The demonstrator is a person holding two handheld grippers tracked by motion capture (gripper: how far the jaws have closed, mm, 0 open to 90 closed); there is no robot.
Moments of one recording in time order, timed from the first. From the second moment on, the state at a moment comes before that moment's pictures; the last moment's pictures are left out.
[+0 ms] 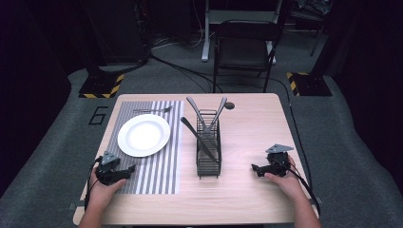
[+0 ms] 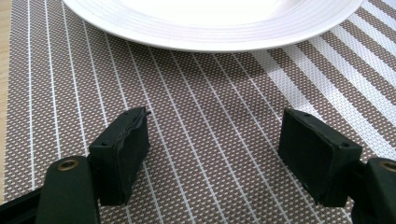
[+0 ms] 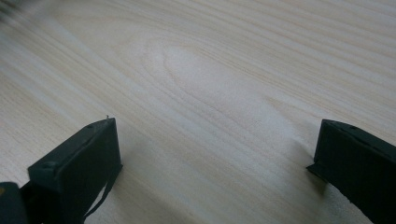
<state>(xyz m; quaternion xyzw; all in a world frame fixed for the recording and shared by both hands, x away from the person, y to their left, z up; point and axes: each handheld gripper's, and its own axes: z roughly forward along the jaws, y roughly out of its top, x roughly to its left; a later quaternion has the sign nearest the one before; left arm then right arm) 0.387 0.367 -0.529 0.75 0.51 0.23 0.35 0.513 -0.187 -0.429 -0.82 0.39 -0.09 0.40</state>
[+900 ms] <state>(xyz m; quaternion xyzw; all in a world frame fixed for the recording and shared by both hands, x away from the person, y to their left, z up) 0.386 0.372 -0.526 0.74 0.53 0.21 0.36 0.513 -0.187 -0.429 -0.82 0.39 -0.09 0.40</state>
